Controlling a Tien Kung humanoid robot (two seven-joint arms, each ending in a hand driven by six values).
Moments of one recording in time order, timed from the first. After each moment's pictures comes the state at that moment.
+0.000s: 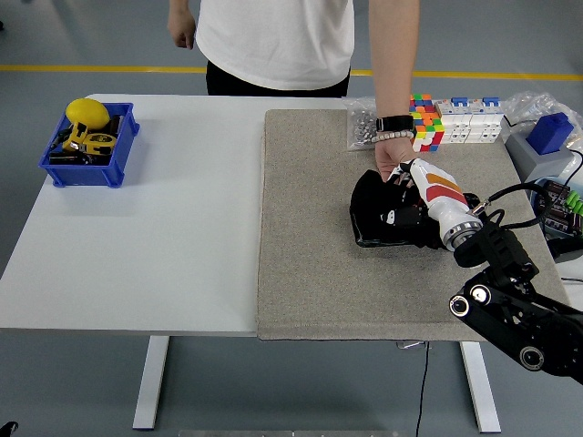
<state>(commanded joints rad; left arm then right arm) -0.12 0.18 -1.87 -0.18 1.27 0.02 0.25 0.54 -0.27 0.65 1.20 -1.67 -0.49 -0.29</state>
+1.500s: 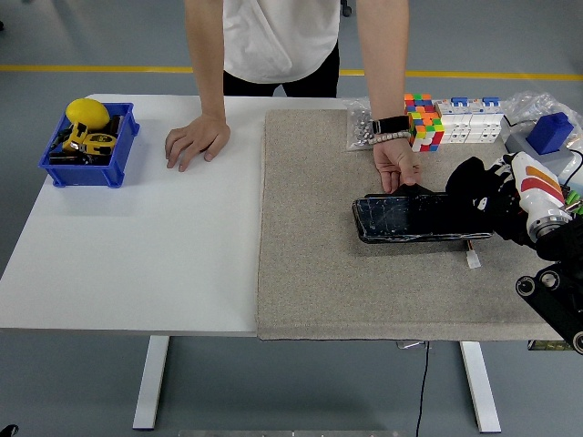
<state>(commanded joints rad) -0.12 0.18 -1.87 -0.18 1.26 0.01 0.25 0.47 -0.37 0.87 1.07 -1.70 -0.50 -0.29</state>
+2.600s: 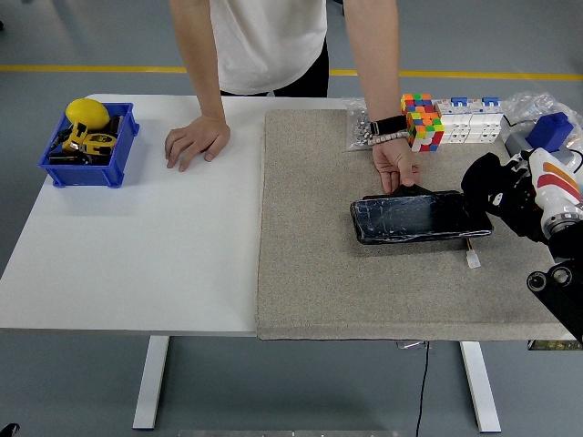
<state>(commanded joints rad) -0.12 0.18 -1.87 -0.18 1.27 0.01 0.25 0.47 -0.37 0.90 1.07 -1.71 -0.49 -0.29</state>
